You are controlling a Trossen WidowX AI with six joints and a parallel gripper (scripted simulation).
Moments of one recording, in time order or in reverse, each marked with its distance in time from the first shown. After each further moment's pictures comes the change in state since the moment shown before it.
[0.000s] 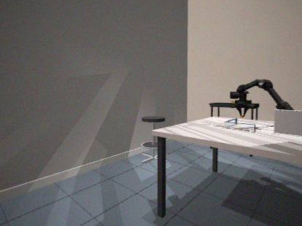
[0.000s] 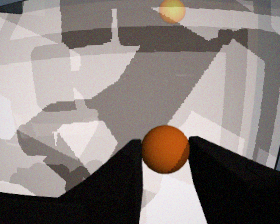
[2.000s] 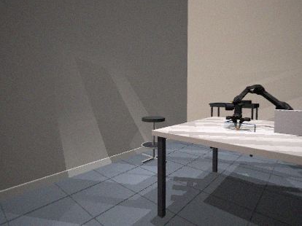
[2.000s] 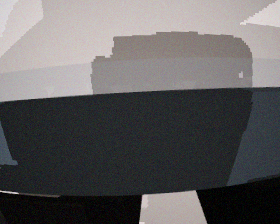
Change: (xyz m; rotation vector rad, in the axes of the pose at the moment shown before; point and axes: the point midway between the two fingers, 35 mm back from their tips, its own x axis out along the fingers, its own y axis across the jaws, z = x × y) arm 0.101 -0.021 0.059 0.017 -0.006 -0.008
